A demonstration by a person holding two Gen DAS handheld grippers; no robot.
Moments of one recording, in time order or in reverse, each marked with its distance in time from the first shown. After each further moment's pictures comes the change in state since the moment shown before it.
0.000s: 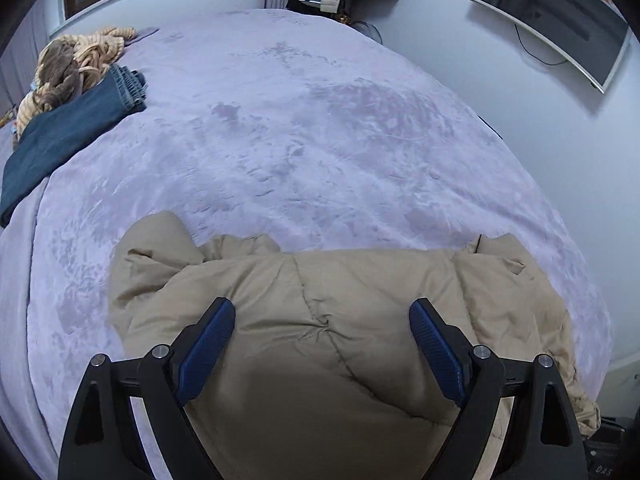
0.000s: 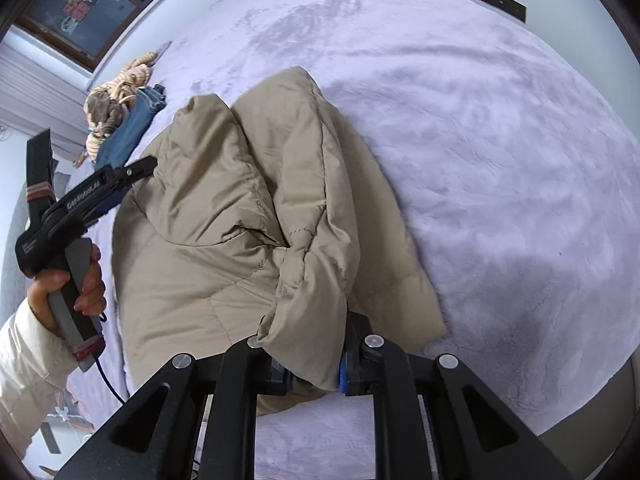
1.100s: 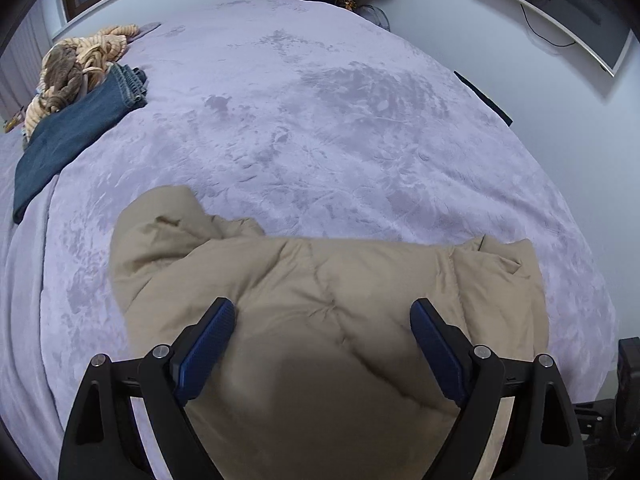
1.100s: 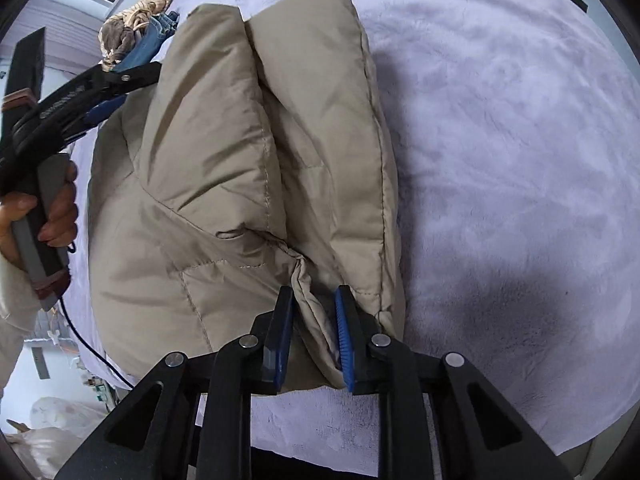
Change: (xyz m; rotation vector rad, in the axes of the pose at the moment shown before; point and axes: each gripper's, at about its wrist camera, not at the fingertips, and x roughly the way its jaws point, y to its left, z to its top) left arm -0.027 -0.029 -0.010 -0.021 0.067 0.079; right arm 0.044 -0.044 0.008 -0.173 0.256 0.064
